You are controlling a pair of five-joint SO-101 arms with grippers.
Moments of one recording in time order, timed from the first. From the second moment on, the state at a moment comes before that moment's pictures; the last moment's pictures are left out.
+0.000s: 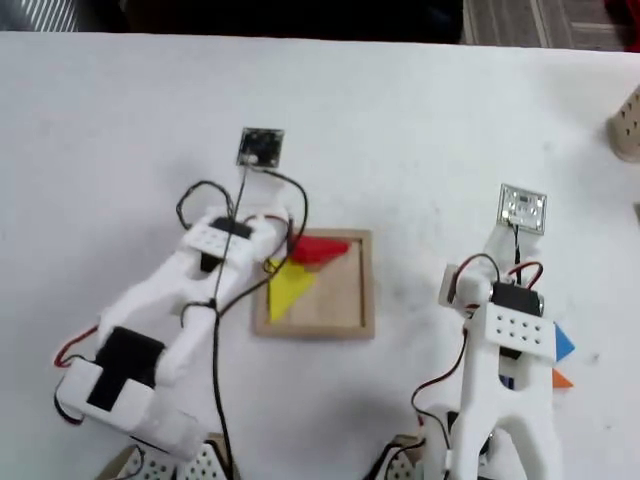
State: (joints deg) left arm 14.3 4.9 38.1 26.2 13.1; right arm 10.7 -37.8 60.6 49.9 2.1
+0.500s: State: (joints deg) left arm 18.1 -3.8 41.8 28.6 13.1; right arm 10.7 -37.8 60.6 49.9 2.1
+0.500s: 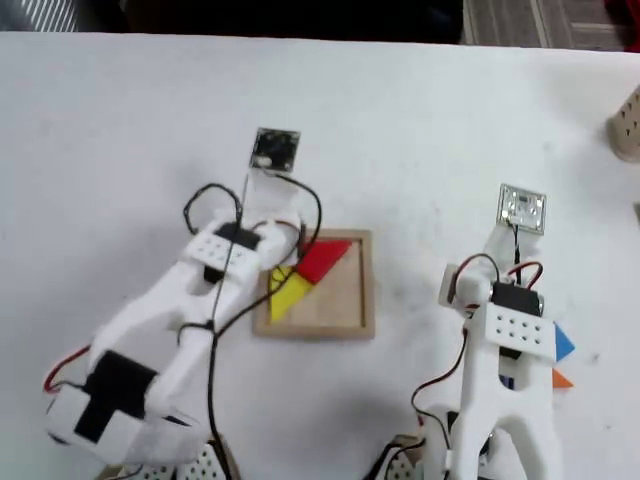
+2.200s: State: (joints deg) left arm 22.8 -4.6 43.5 26.0 13.1; right arm 10.7 -37.8 60.6 49.9 2.1
